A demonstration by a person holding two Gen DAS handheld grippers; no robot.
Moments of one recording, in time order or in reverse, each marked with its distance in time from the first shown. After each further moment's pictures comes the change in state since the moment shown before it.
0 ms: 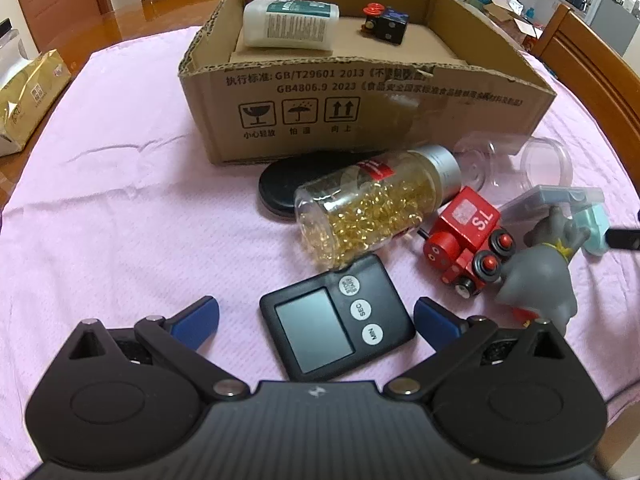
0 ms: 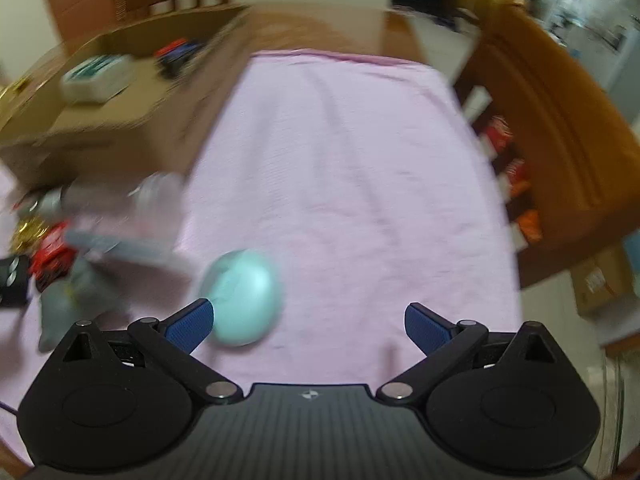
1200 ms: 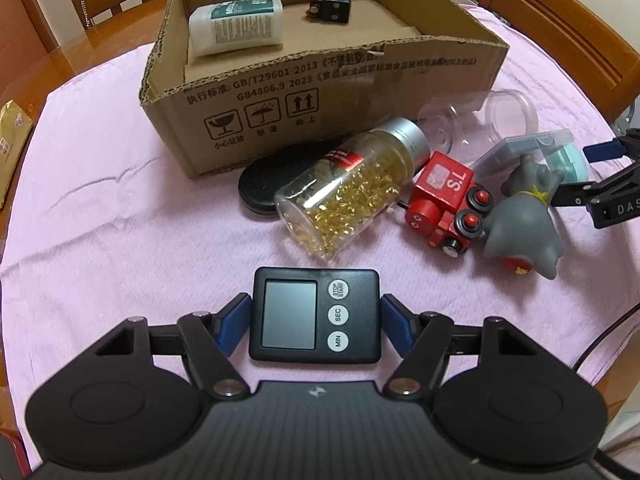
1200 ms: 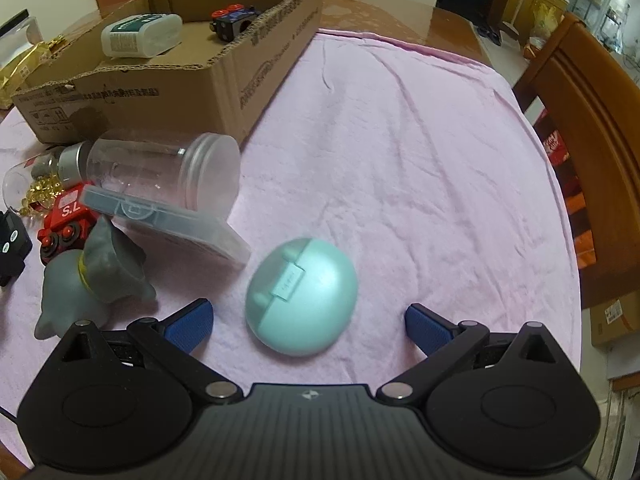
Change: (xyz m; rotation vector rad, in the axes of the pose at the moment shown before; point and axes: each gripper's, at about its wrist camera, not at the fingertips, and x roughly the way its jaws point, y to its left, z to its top) left arm -0.009 -0.003 0.006 0.209 0.056 -0.044; right arm 0.027 0.030 -0.003 -0.096 0.007 0.055
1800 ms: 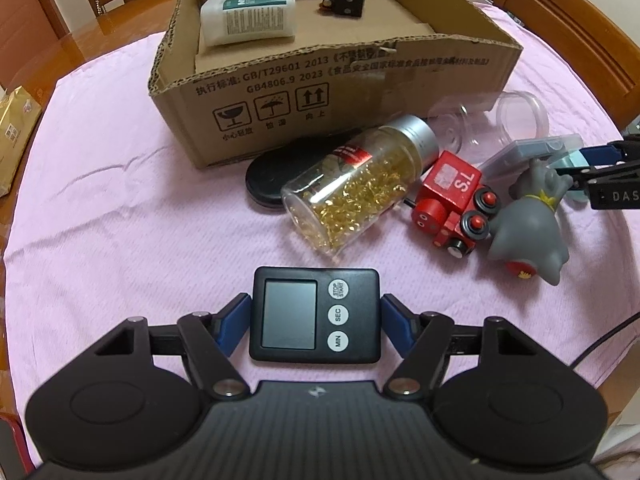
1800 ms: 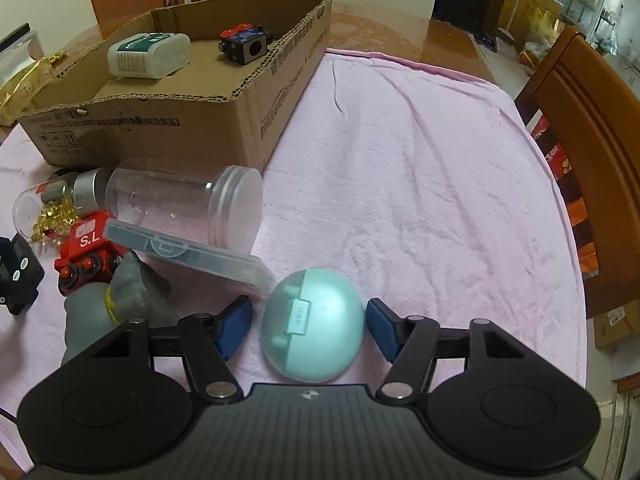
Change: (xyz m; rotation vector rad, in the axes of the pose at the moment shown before) left arm 0.003 0.001 0.002 -0.042 0.030 0.021; right arm -0.006 0.012 0.010 0.026 -0.034 0.002
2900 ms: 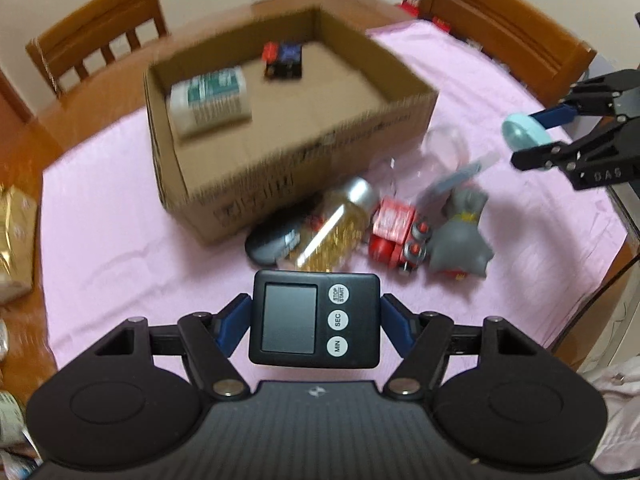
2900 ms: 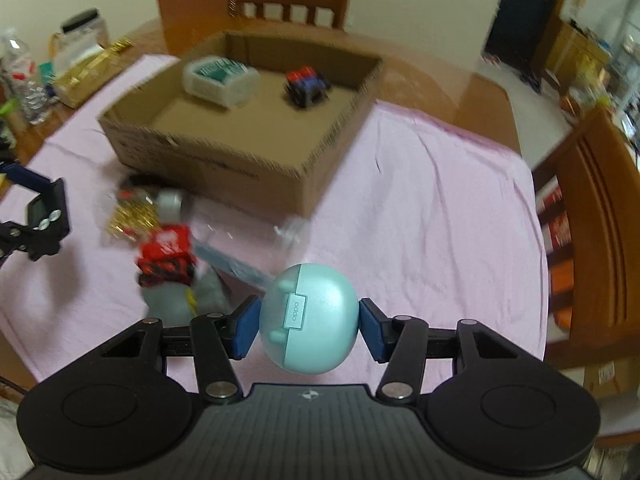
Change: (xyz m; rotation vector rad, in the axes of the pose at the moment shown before) left arm -0.080 0.001 0.032 0.228 -0.057 -0.071; right arm -0.074 0.014 0.027 -0.185 -0.031 0.082
